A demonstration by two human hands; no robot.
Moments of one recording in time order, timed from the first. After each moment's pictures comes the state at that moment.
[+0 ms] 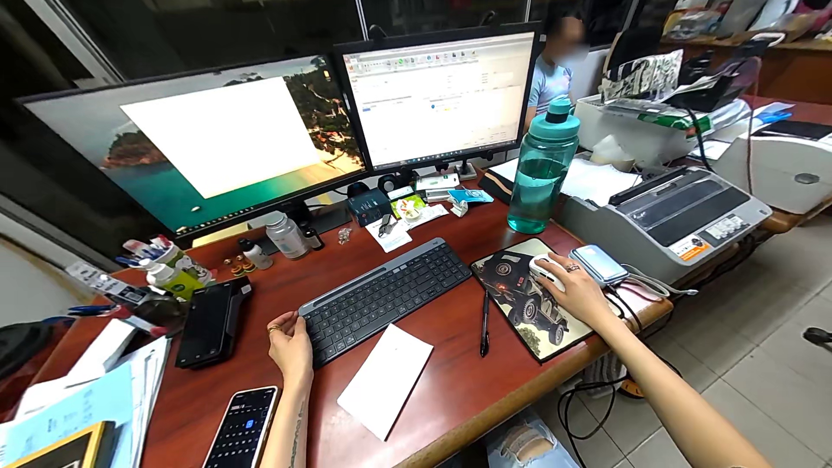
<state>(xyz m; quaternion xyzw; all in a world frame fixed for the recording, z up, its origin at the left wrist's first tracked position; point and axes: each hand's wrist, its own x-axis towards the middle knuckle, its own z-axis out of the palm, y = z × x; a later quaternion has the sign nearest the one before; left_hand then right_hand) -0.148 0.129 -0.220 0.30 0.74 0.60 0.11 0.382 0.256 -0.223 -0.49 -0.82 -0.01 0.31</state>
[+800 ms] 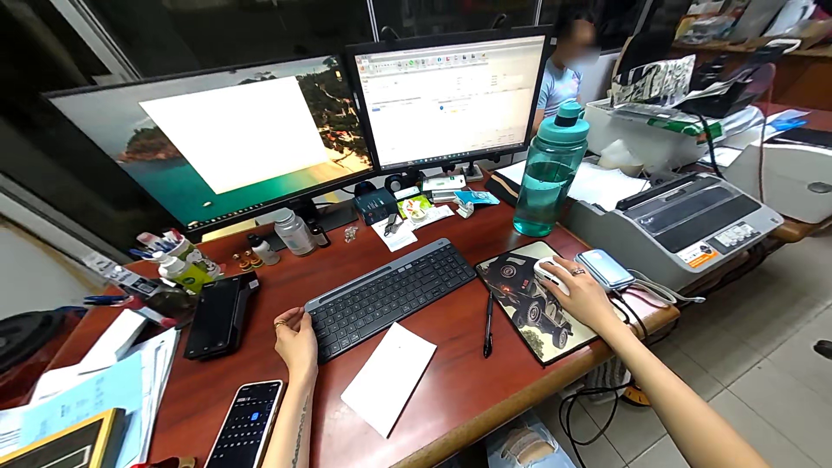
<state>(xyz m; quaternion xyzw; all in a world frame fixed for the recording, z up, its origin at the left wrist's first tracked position) -0.147 0.129 -0.217 0.30 0.74 0.59 0.11 0.382 0.256 -0.221 -0.49 -0.82 -0.01 0.30</state>
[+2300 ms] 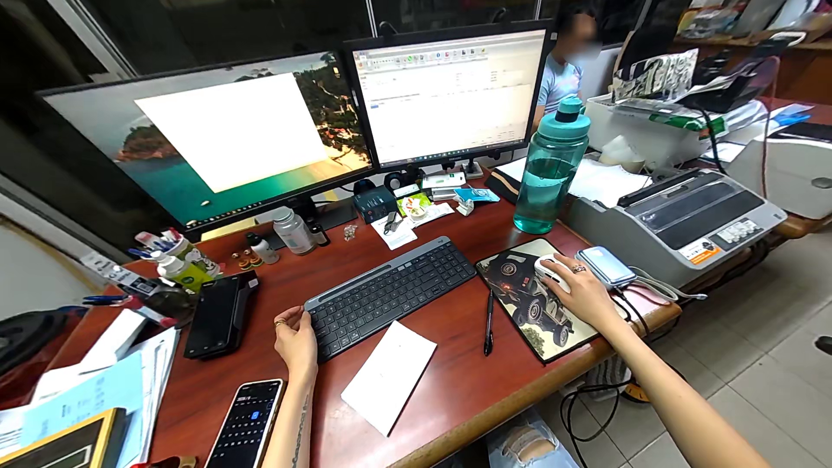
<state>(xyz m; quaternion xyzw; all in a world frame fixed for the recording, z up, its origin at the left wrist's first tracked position) -0.146 0.128 -0.217 0.30 0.74 0.59 0.10 0.381 0.255 -0.220 -0.48 -0.82 -0.01 0.31</state>
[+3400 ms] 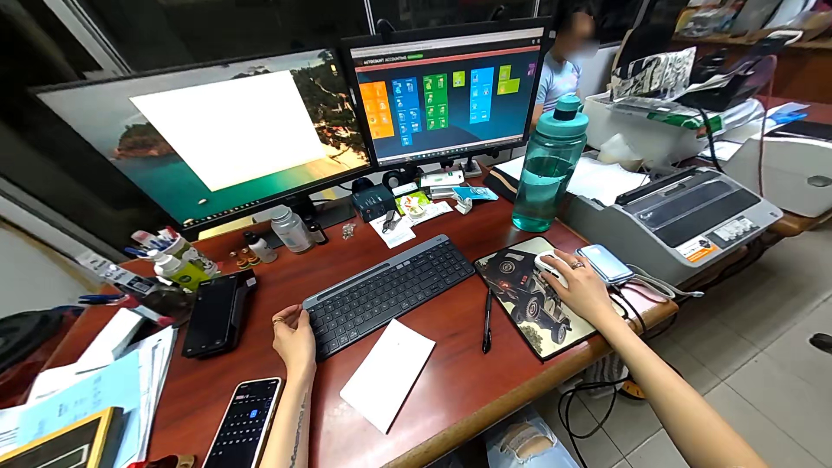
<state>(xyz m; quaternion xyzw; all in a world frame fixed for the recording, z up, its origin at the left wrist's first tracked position) -0.147 0.128 -0.218 0.31 0.74 0.59 0.11 0.380 0.258 -0.221 -0.51 -0.80 -0.02 0.31</state>
